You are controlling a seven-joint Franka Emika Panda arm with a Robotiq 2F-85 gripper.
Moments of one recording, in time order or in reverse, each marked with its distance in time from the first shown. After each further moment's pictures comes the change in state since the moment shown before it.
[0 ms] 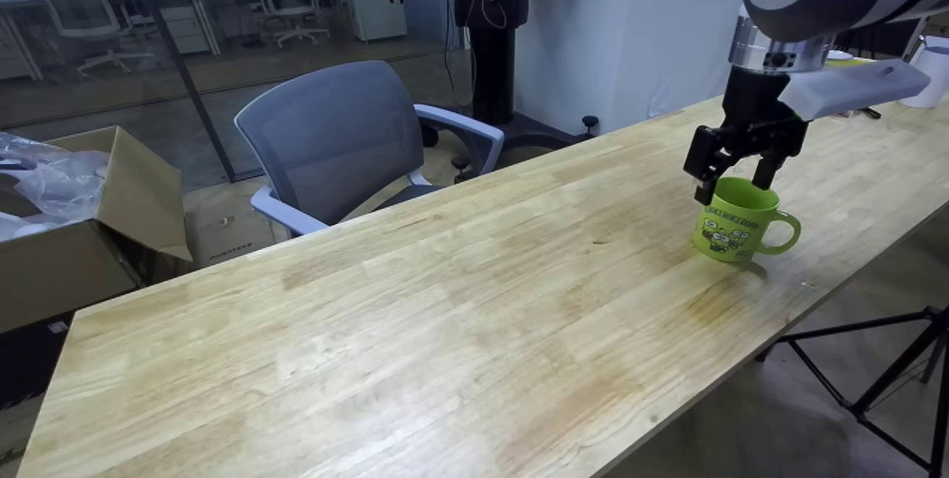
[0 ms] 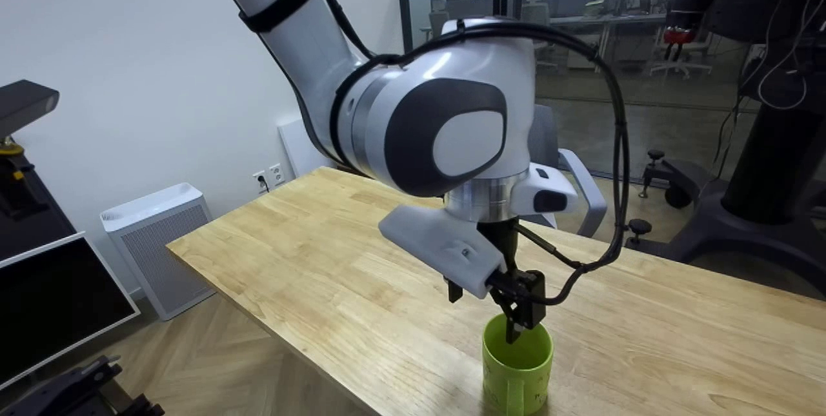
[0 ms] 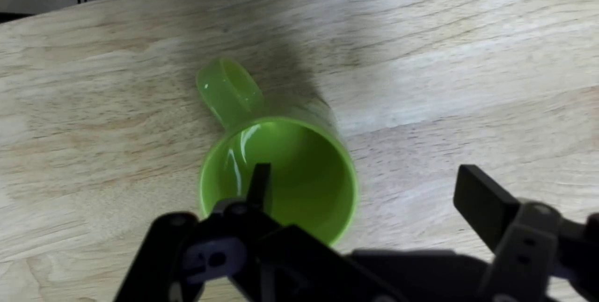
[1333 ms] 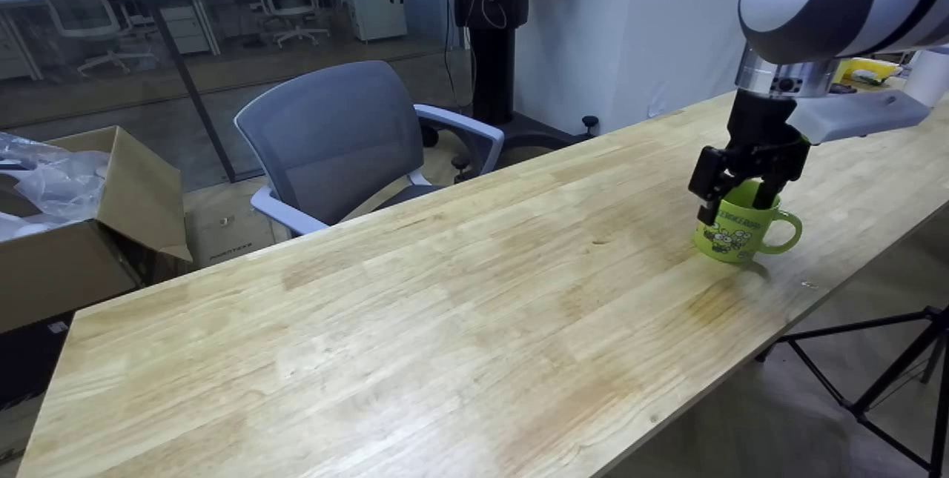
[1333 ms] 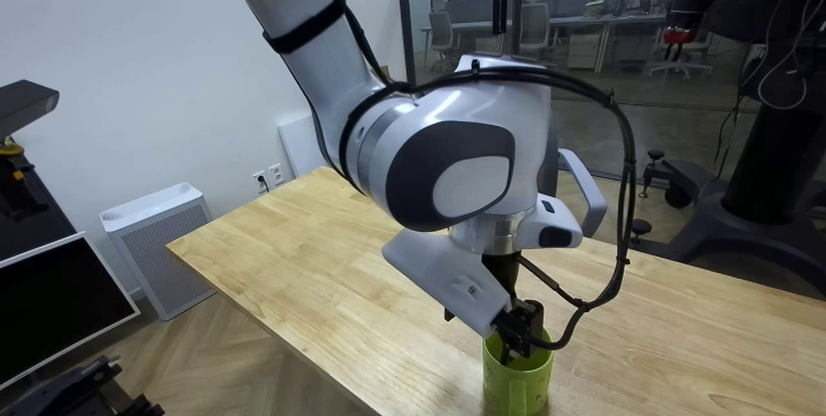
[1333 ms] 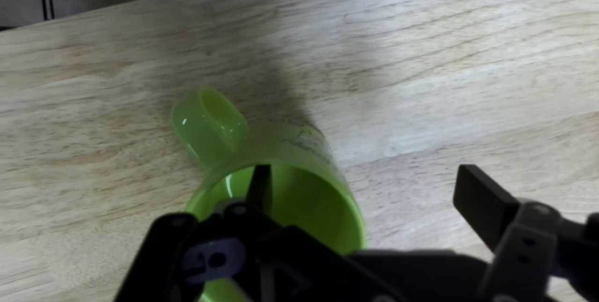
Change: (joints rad) arm -0.093 0.053 0.070 0.000 0.081 0.022 -0.106
